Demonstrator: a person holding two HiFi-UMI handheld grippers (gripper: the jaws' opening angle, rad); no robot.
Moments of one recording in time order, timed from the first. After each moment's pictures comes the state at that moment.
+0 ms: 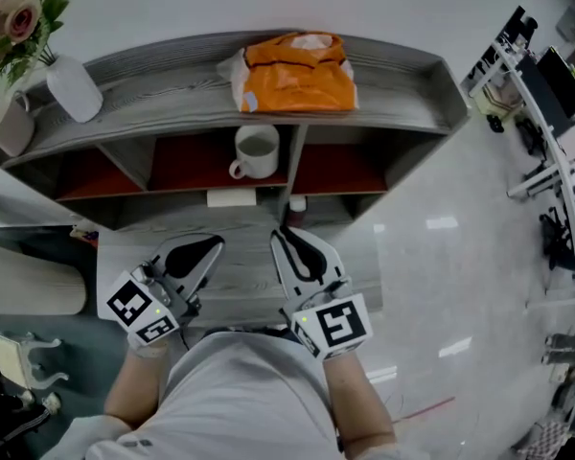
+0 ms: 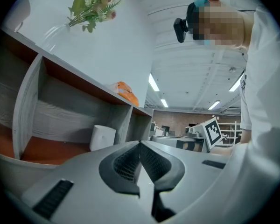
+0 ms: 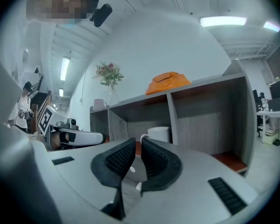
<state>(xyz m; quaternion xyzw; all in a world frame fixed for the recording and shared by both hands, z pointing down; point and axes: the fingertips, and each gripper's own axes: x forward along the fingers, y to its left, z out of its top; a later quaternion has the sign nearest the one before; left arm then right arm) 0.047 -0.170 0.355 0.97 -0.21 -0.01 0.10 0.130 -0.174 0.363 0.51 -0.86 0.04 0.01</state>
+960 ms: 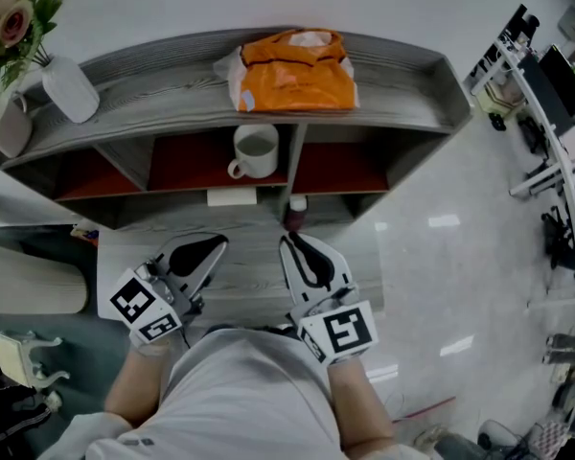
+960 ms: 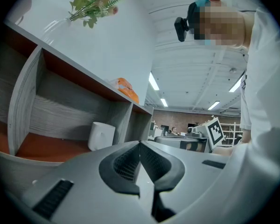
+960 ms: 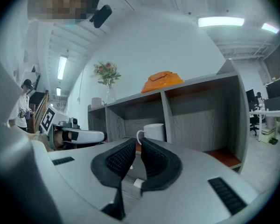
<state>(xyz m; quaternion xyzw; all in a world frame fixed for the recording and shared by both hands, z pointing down) 0.056 -0.174 0.364 0.97 -0.21 -0.01 0.11 0.145 -0.167 0.373 0.53 -0.85 0.06 0.01</state>
